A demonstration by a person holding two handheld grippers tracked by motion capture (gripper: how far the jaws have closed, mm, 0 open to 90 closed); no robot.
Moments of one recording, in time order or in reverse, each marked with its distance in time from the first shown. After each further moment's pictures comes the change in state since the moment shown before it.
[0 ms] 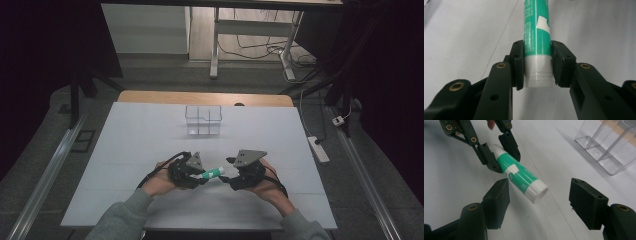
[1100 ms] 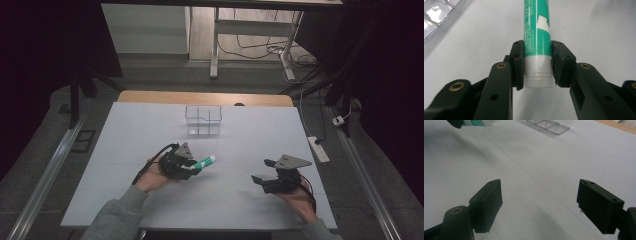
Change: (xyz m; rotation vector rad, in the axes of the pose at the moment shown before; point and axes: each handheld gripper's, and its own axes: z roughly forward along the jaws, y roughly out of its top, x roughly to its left) left arm 0.022 -0.012 -0.020 -0.066 0.040 -0.129; right arm -0.026 -0.084 -0.058 -0.096 -0.155 0.289
